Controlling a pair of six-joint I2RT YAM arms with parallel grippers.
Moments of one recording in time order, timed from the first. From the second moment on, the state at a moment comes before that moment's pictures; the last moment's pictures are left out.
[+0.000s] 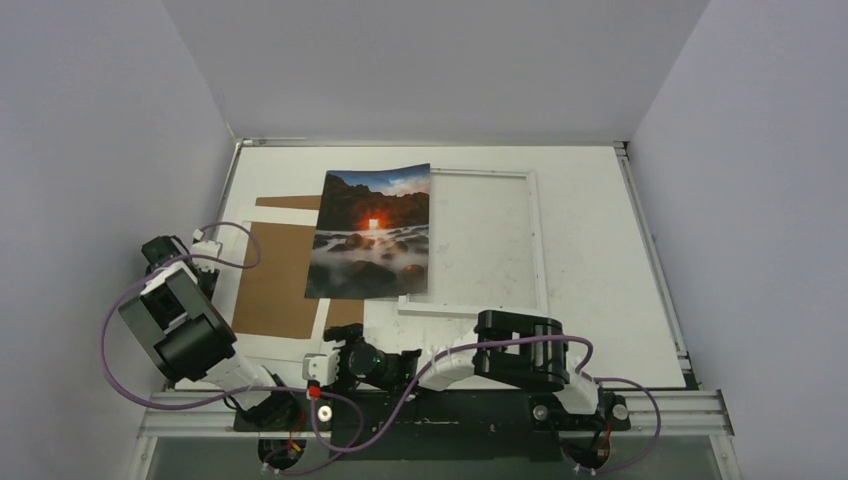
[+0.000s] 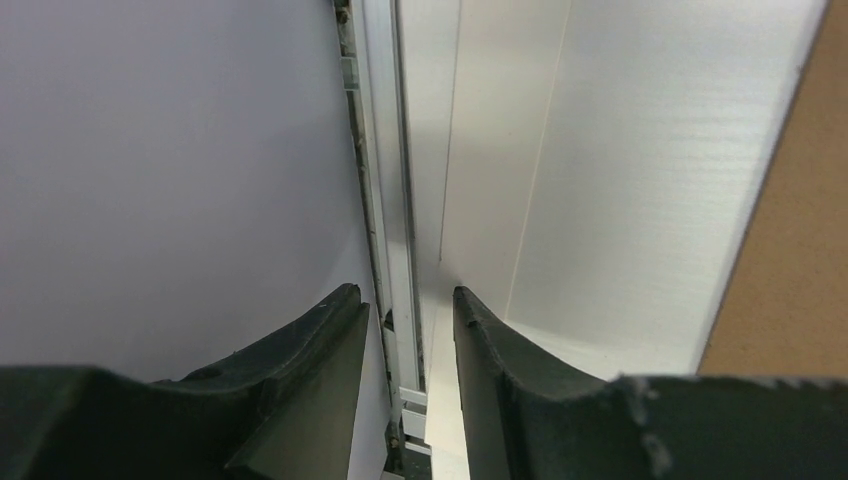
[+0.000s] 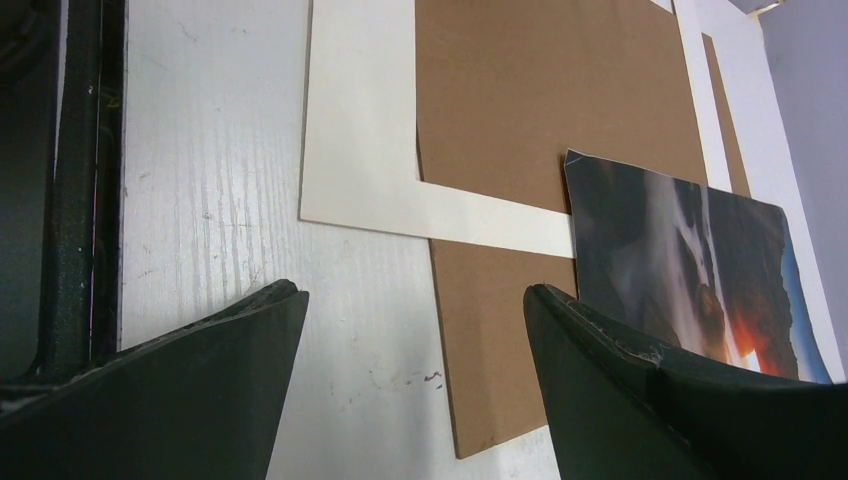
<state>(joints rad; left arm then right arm) 0.69 1.64 0.89 -0.37 -0.05 0.78 1.45 2.07 1.04 0.66 0.24 -0.56</state>
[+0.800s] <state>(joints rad) 0.68 1.55 0.79 -0.34 -0.03 0.85 1.41 2.19 1.13 0.80 0.17 -0.61</state>
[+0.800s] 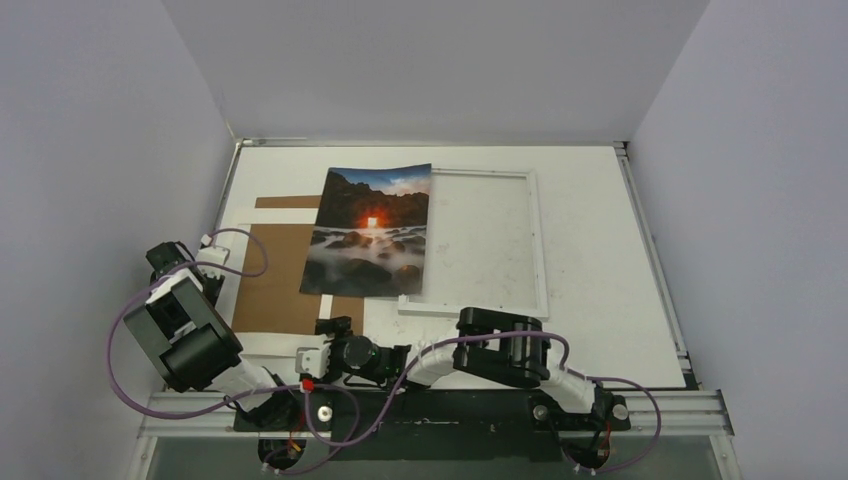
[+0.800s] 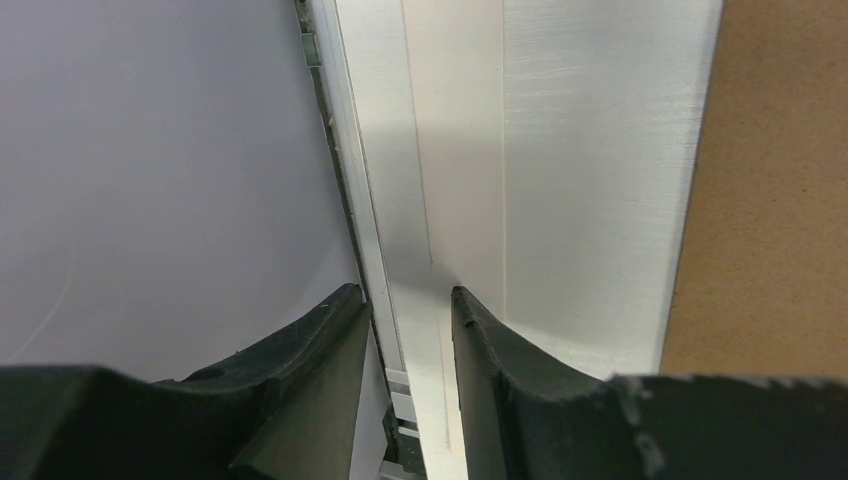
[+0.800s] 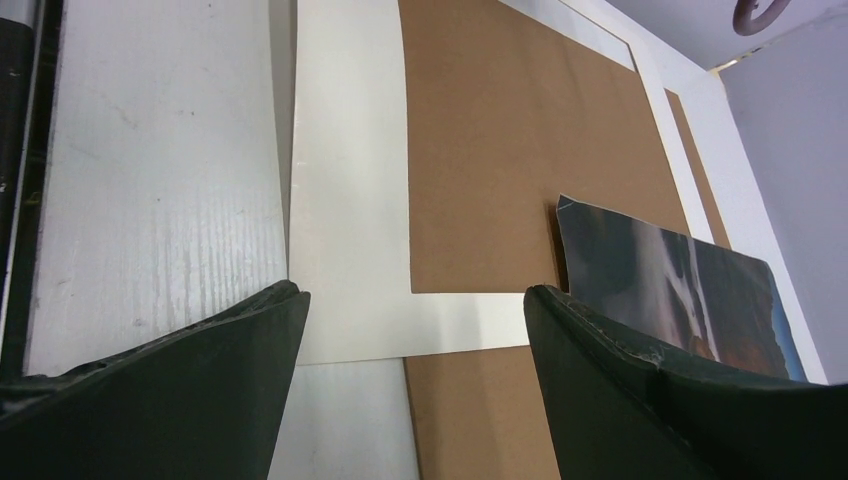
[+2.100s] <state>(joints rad) 0.70 1.57 0.83 -0.43 0.04 0.90 1.39 2.28 1.25 0.81 0.12 -0.57</state>
